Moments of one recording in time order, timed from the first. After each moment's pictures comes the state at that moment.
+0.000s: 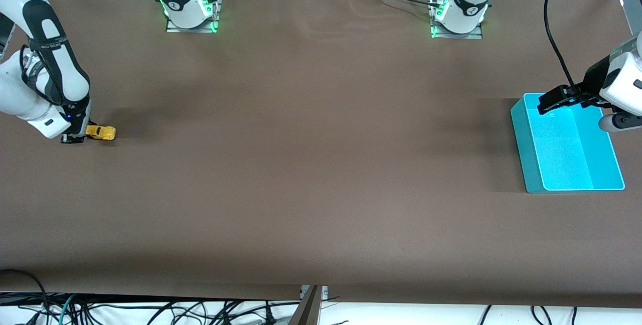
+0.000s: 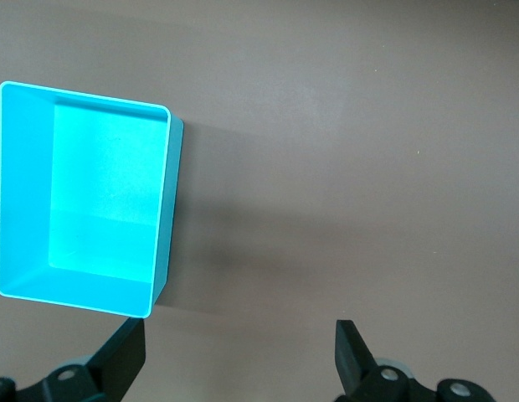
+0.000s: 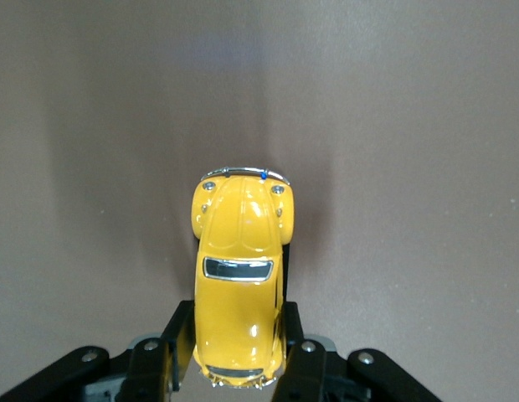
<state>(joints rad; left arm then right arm) 0.06 0.12 -0.08 -1.51 0.02 1.55 -0.22 -0.28 0.45 -0.18 -2.14 0.04 2.56 -2.02</state>
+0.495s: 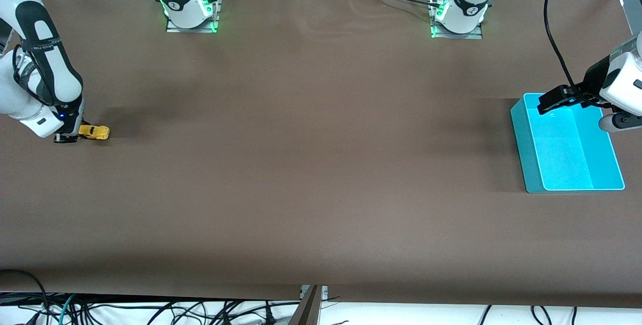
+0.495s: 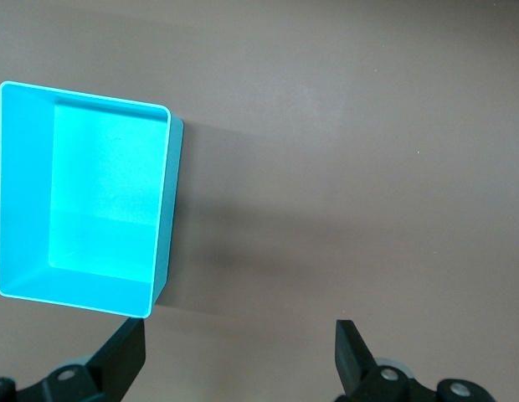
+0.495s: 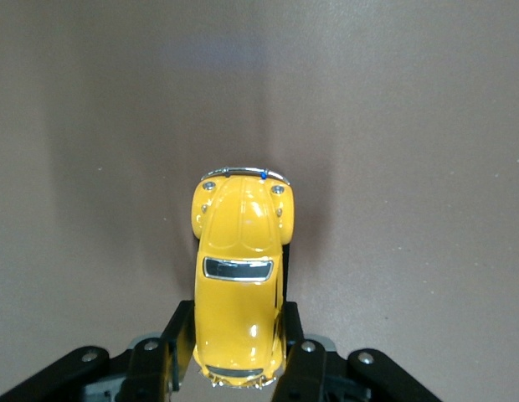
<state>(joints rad) 0.06 0.12 -0.08 -1.51 0.02 1.55 -0.22 -0.31 0.46 -0.18 -2.12 0.04 2.56 -2.06</state>
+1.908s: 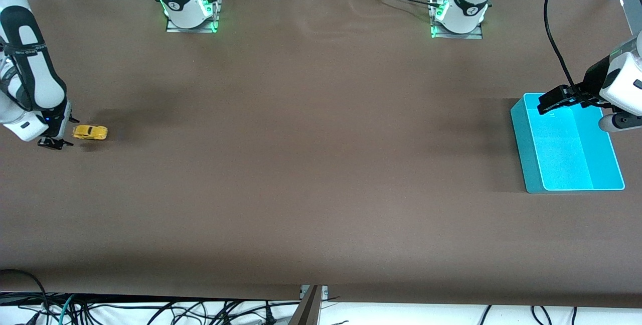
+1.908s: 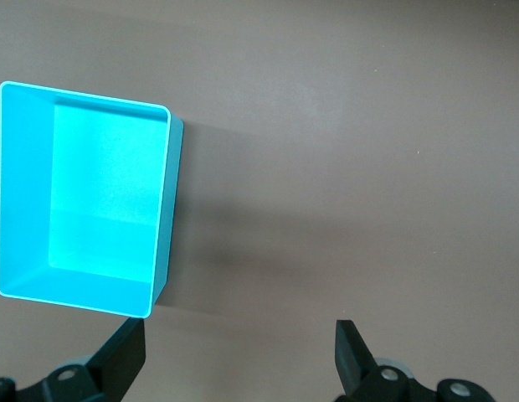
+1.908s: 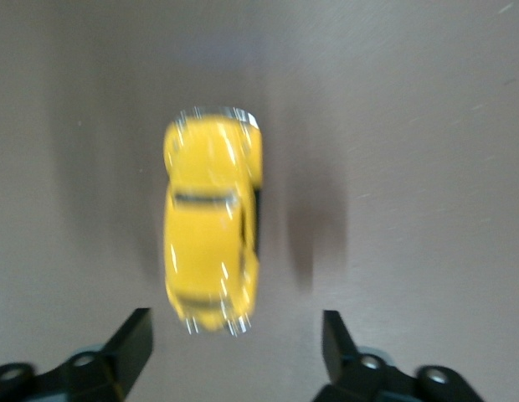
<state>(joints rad) 0.06 0.12 -0.08 -1.51 0.02 1.55 -0.22 -0.36 0.51 -0.16 -1.97 0.07 2.43 -2.11</state>
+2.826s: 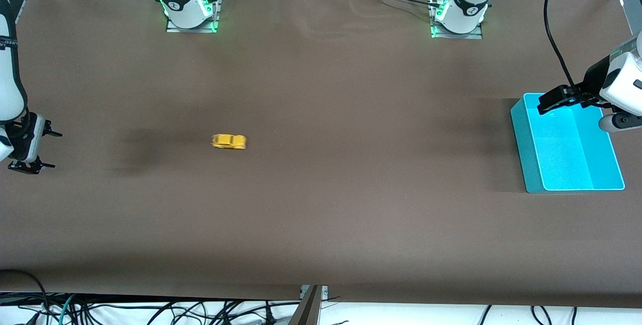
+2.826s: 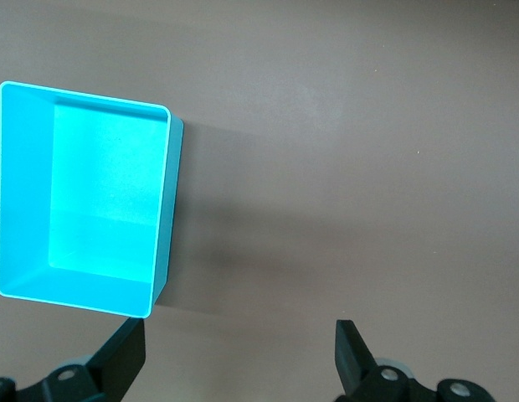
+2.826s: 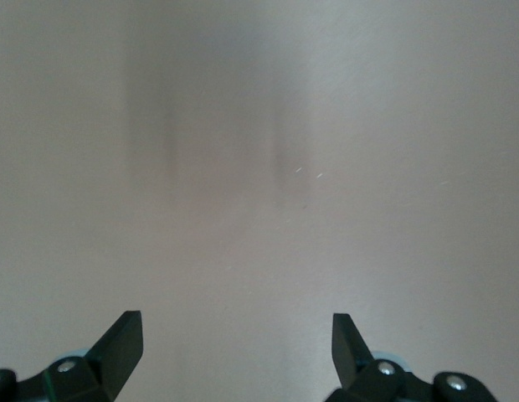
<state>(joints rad) 0.06 0.12 -0.08 -1.51 0.02 1.55 -0.22 -0.29 0.50 -0.08 -1.61 0.08 2.02 -1.93</state>
